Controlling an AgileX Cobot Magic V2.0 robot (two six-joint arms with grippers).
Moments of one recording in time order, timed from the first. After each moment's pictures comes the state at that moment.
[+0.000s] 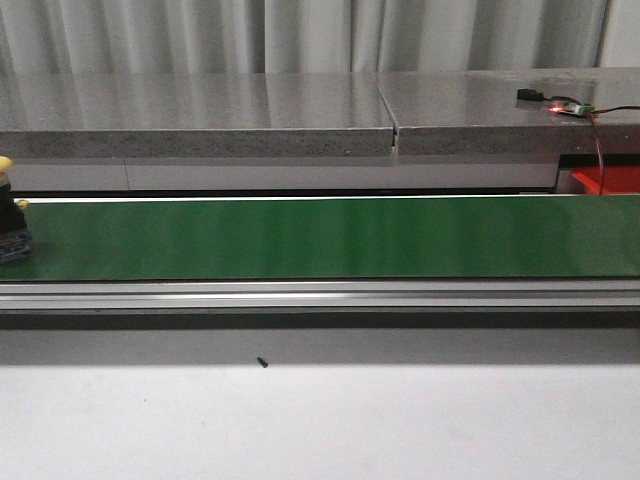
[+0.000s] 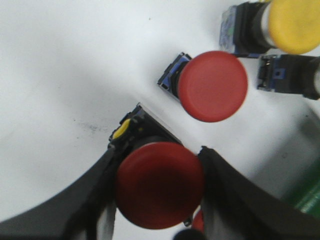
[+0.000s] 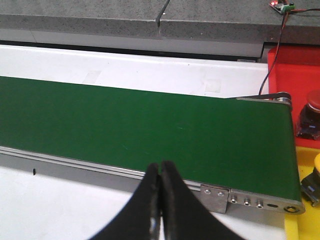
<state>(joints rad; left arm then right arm) 0.64 1.91 -1.50 -0.20 0.99 -0.01 -0.09 0.49 -0.53 0.51 0.59 -0.44</state>
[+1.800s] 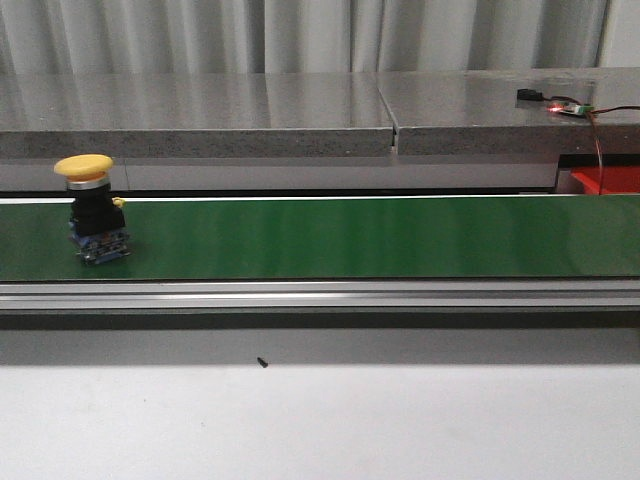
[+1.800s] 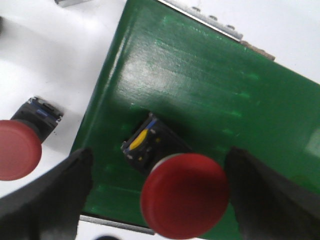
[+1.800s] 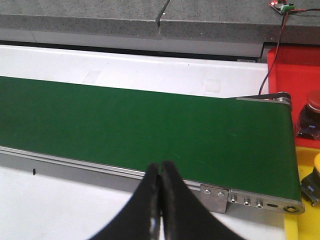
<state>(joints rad) 0.34 1.82 -1.50 -0.24 1.15 0.05 -0.09 0.49 -0.53 0.51 0.59 -0.44</state>
